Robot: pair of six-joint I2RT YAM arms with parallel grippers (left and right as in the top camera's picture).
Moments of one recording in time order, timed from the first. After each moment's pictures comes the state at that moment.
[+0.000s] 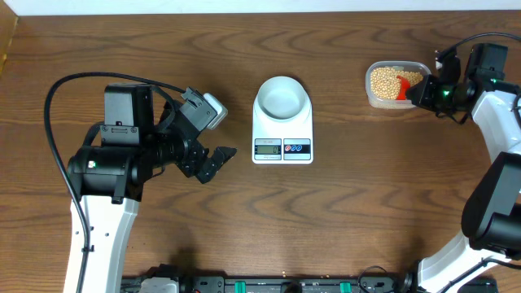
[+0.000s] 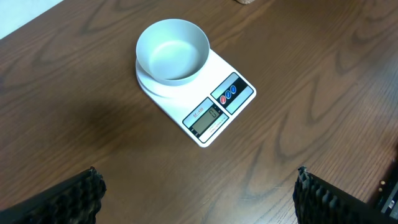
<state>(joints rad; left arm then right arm) -0.08 1.17 1.26 -1.05 0.55 0.59 -0.26 1.88 1.35 -0.58 -0.52 0.08</state>
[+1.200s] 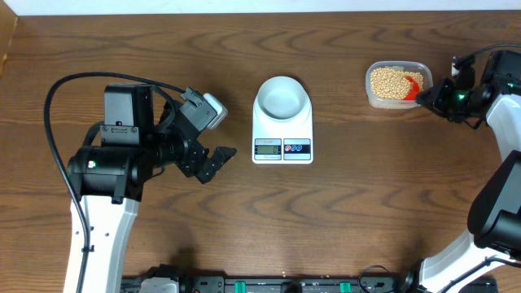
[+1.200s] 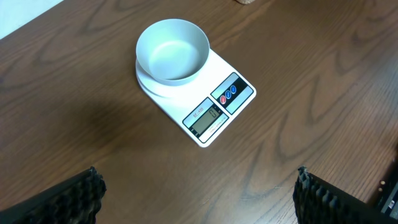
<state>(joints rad) -0.08 1.17 1.26 -1.05 0.55 0.59 -0.34 1.89 1.35 -0.62 -0.60 0.18</state>
